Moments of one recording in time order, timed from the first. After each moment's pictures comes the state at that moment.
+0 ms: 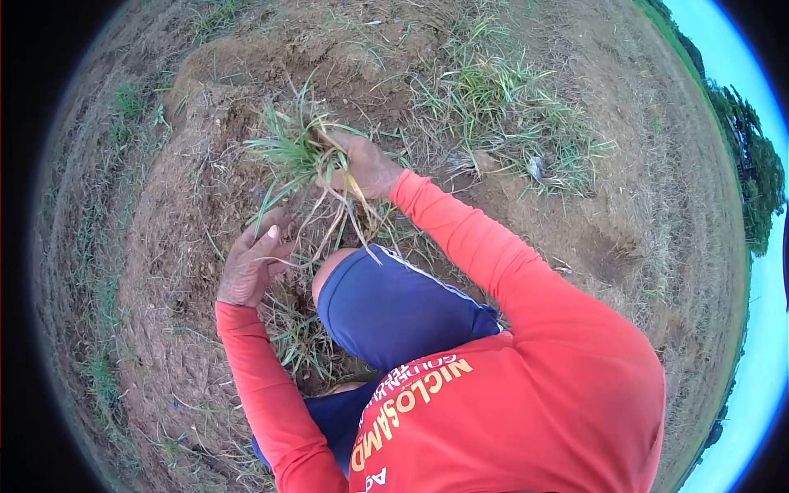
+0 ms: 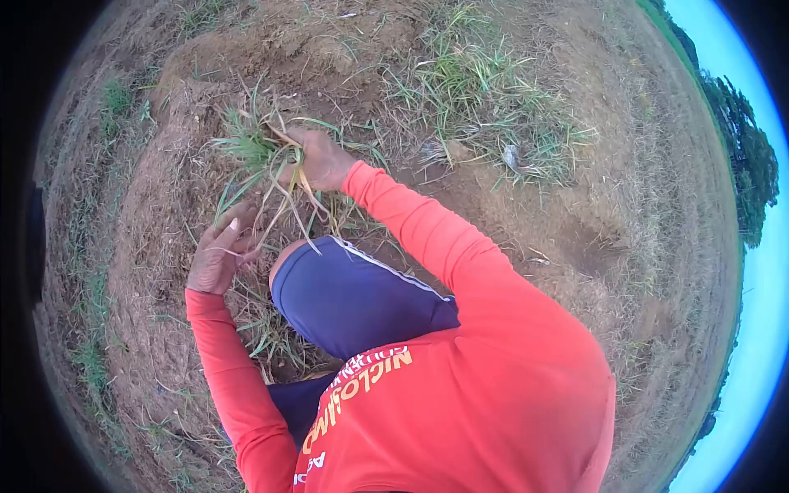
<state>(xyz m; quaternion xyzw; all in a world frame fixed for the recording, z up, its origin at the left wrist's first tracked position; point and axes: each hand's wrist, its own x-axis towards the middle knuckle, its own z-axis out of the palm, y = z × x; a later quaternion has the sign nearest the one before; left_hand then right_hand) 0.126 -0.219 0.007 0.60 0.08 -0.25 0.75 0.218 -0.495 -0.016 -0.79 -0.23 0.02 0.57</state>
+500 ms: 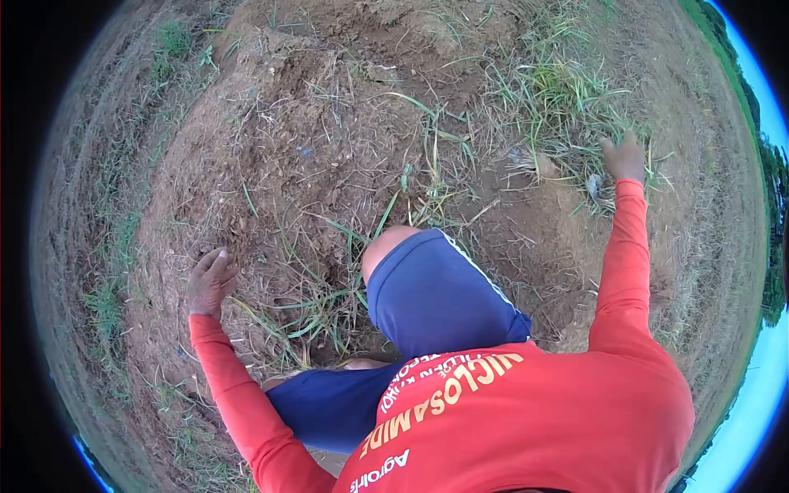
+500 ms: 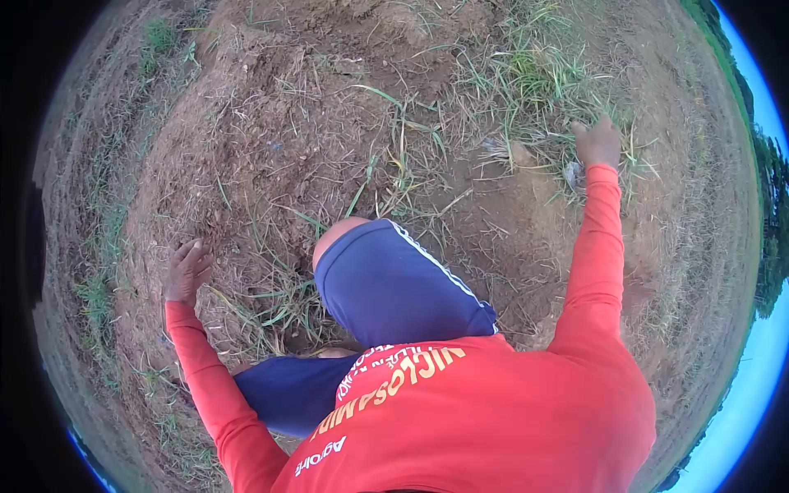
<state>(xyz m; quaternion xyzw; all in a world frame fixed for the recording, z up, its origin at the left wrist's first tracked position) 0.067 -0.039 -0.029 0.72 0.35 -0.14 0.58 0.217 -0.831 0.002 -0.96 0.23 -0.13 -0.05</state>
